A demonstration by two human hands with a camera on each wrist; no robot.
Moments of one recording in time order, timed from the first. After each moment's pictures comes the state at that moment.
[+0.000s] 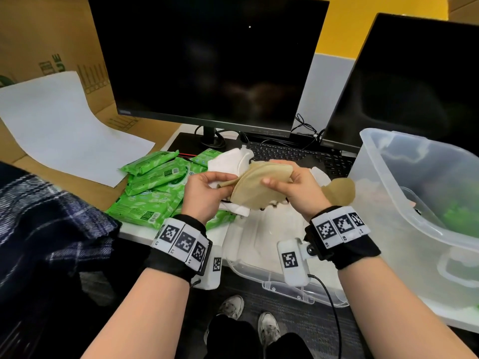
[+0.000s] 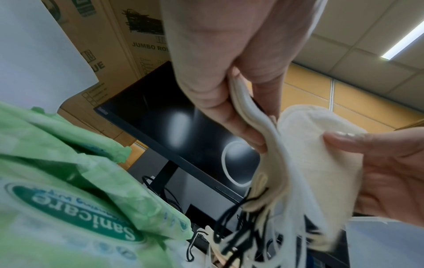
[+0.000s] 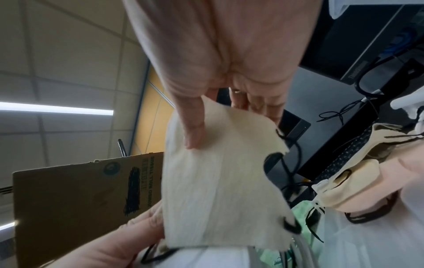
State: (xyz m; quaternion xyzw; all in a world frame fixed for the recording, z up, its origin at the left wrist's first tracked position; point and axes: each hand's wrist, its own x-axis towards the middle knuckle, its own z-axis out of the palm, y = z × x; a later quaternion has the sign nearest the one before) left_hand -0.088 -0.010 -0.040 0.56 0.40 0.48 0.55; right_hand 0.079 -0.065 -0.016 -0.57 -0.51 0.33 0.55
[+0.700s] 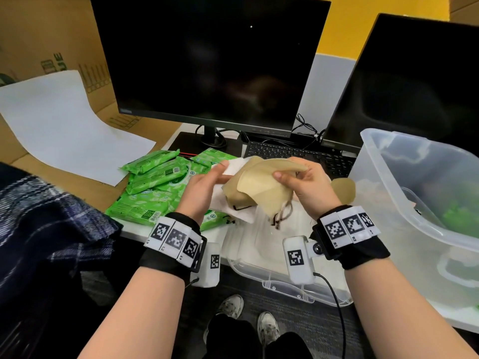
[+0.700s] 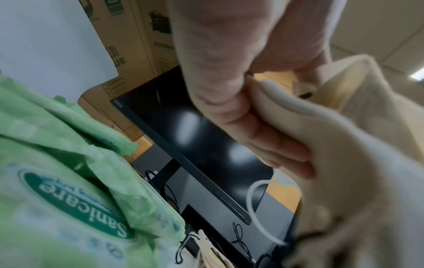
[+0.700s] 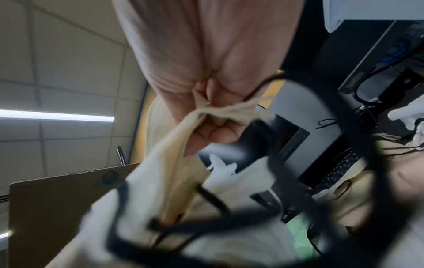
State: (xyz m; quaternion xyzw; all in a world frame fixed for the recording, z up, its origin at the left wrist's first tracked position) left_hand -0.098 -0.004 -0.038 0.54 0.40 0.42 0.62; right_hand 0.090 -0.072 -0.012 -0.50 -0.55 0.32 0.59
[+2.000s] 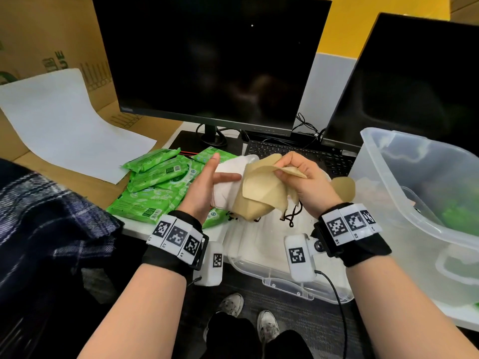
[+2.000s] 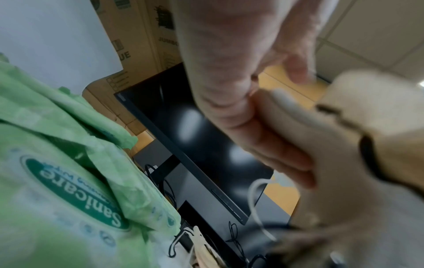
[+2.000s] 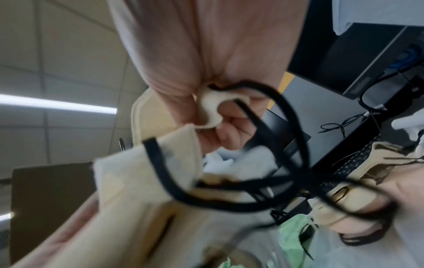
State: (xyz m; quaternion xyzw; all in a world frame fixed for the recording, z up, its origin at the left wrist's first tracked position) left_hand -0.095 -0.006 -0.038 0.51 0.37 0.38 0.67; right_hand 0.085 -0.075 -0.006 -0.50 -0.57 0.34 0.56
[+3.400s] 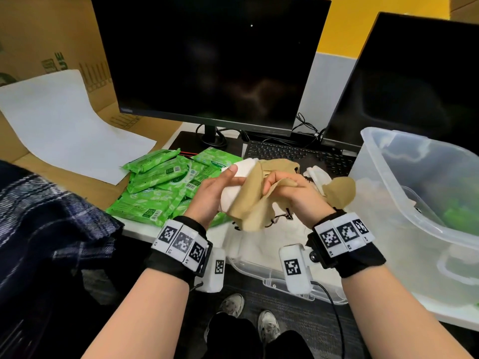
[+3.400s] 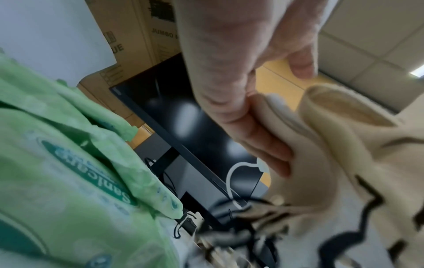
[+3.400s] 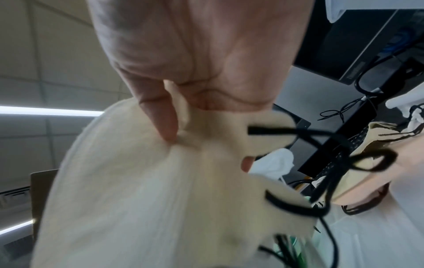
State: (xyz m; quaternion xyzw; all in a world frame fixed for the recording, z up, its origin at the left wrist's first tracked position) left_hand -0.088 -0.014 -0.042 0.54 0.34 0.40 0.66; right_hand 0.066 -0.085 -0.008 -0.53 -0.59 0.37 0.48
